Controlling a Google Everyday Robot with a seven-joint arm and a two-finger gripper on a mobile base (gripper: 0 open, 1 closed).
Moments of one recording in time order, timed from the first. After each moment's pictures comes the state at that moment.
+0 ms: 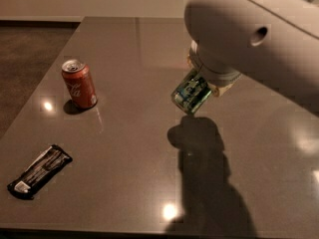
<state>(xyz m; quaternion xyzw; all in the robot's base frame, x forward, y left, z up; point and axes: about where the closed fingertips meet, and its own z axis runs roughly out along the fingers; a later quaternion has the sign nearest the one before) 0.520 -0.106 0.949 -0.84 0.42 -0.31 0.12</state>
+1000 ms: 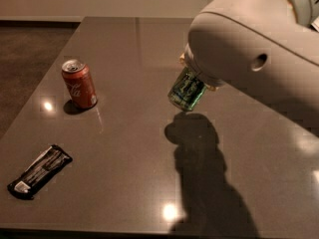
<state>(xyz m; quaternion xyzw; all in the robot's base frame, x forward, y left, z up) 0.535 -0.094 0.954 -0.86 0.33 -0.36 0.15</state>
